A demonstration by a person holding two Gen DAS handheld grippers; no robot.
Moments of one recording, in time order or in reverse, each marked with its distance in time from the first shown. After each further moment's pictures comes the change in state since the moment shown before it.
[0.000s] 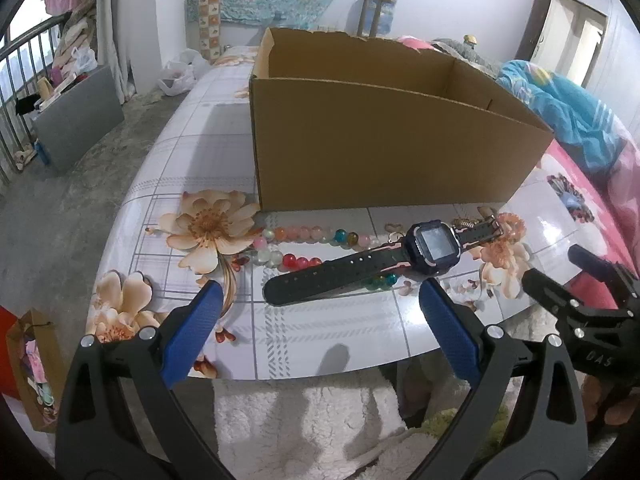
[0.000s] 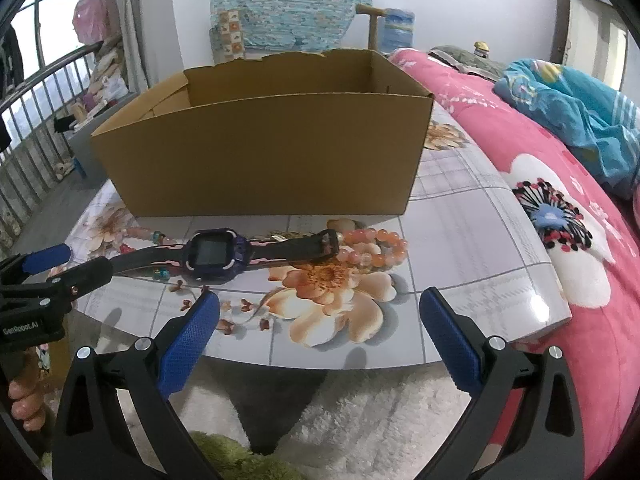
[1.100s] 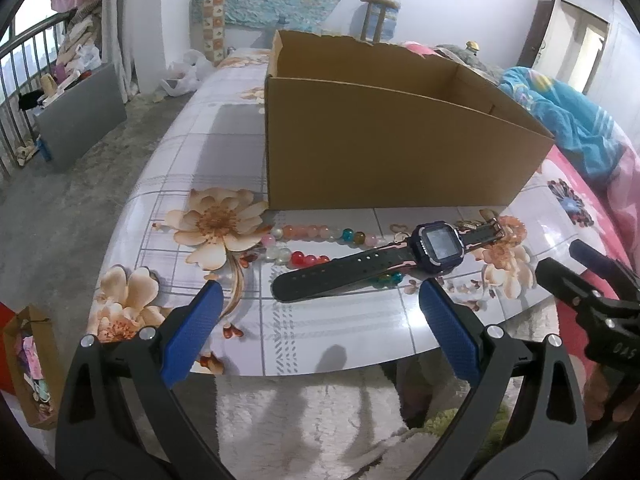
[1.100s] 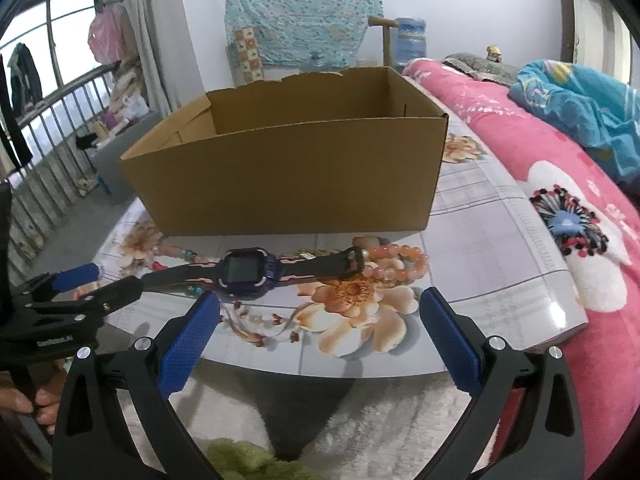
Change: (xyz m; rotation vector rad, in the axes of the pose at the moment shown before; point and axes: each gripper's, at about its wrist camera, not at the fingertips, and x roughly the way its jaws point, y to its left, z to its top) left arm -0.004 0.005 -0.003 -0.014 -0.012 0.002; right arm -0.012 -0.002 0.004 0.029 -0.059 0.107
